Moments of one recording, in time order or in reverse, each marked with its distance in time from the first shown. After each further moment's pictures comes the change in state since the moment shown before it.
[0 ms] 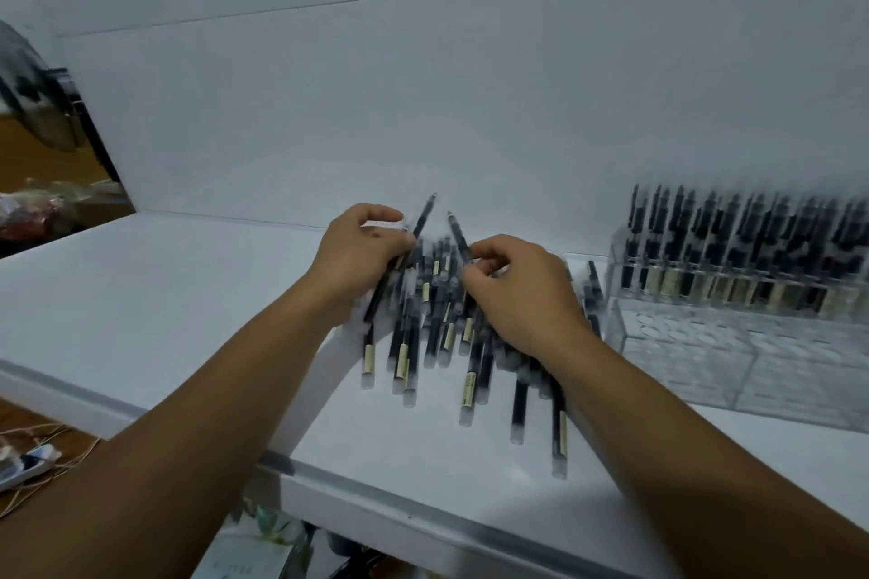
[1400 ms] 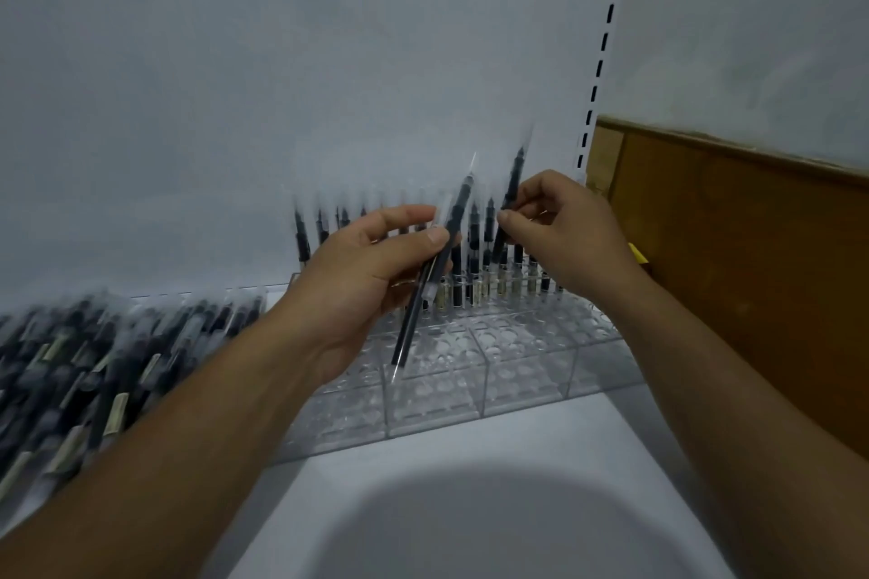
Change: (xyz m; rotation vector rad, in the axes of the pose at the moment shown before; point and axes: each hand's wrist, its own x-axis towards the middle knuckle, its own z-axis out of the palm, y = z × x) left_hand -0.063 0.106 0.236 -0.513 -0.726 -0.022; right_hand -0.010 0.131 -0.266 -0.294 0.438 0.084
